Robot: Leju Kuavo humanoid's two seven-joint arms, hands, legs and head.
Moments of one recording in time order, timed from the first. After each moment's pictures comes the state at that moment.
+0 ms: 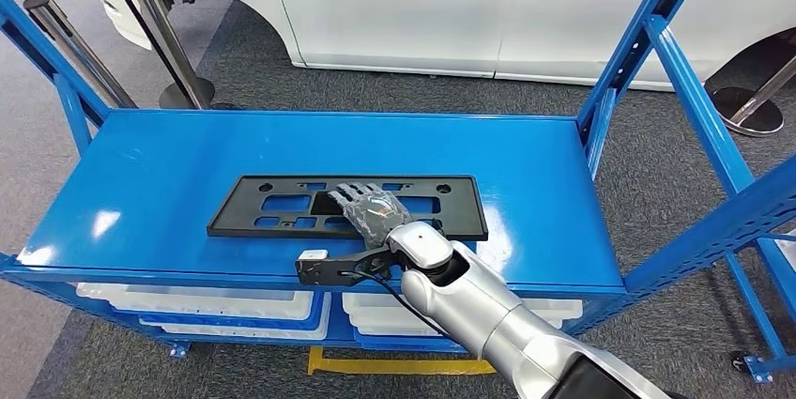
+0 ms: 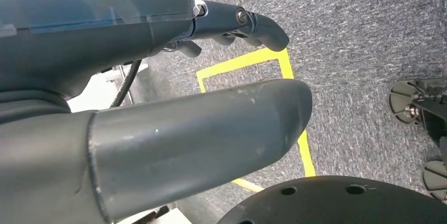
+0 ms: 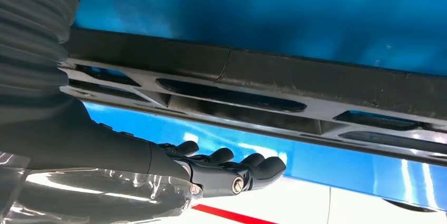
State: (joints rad) left arm -0.04 0.07 -1.12 -0.01 0.94 0.03 0.05; right arm -0.77 0.18 0.92 -0.56 0.95 0.07 -0.10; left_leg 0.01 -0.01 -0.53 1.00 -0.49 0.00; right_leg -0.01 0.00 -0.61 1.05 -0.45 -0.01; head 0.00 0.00
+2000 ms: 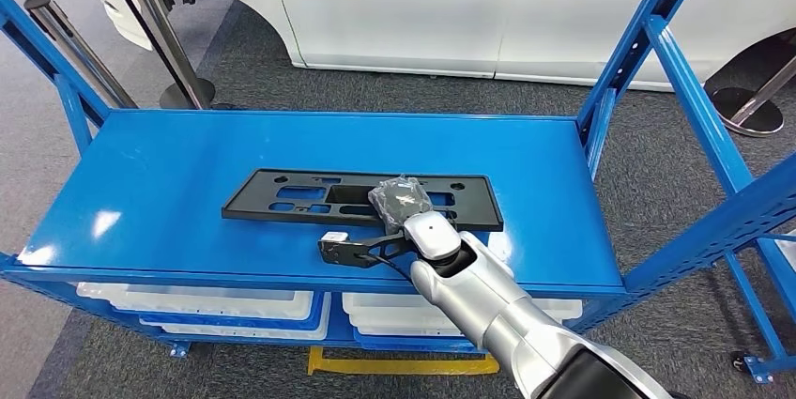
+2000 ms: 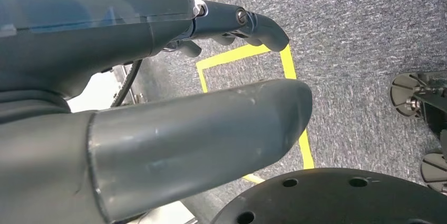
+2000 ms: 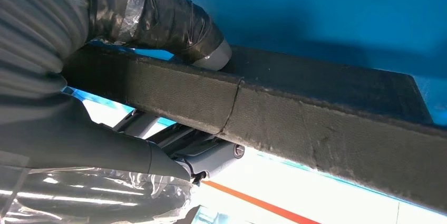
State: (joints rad) left arm -0.05 0.07 -1.20 -0.01 1.06 0.03 0.05; right arm -0.79 0.20 0.79 -0.45 1.19 0.05 -0.01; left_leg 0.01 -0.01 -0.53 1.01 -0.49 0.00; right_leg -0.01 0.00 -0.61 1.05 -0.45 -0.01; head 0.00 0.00
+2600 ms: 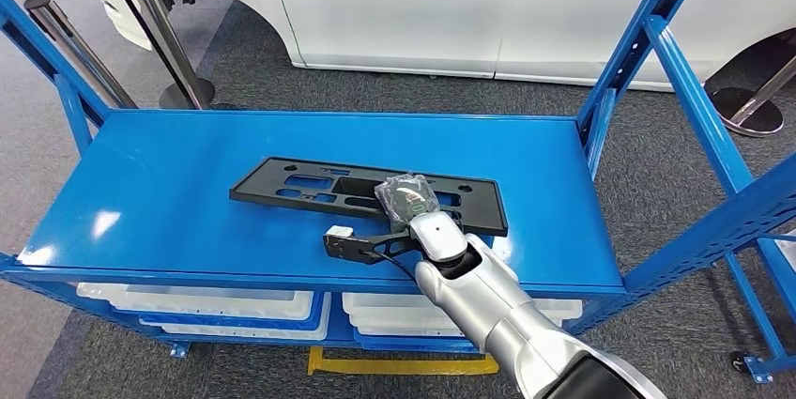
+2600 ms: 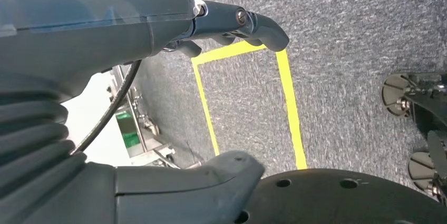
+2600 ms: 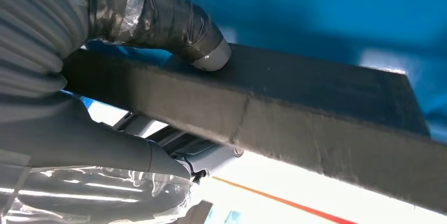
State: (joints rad) left arm -0.05 0.07 -1.22 -0.01 1.12 0.03 0.03; right arm -0.75 0.21 0.72 -0.50 1.26 -0.01 -0.03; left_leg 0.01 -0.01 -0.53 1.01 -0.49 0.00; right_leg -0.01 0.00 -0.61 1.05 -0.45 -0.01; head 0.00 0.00
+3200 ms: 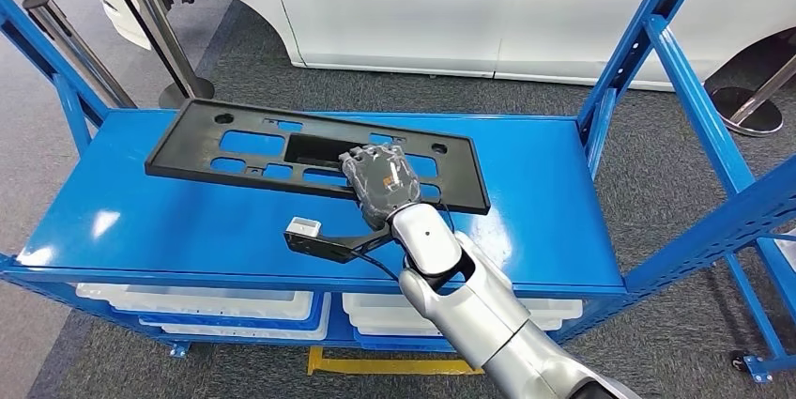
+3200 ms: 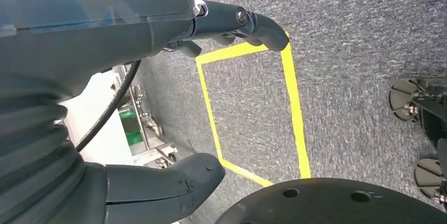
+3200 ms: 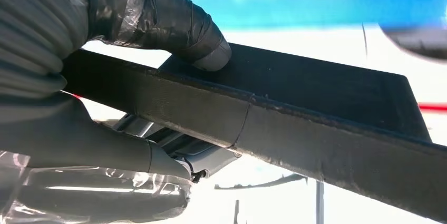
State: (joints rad) left arm -0.04 0.07 -1.26 -0.01 1.15 0.06 0.04; right arm -0.66 0.19 0.72 -0.90 1.41 -0.07 -0.03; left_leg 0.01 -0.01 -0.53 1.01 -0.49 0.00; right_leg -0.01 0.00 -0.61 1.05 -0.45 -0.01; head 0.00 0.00
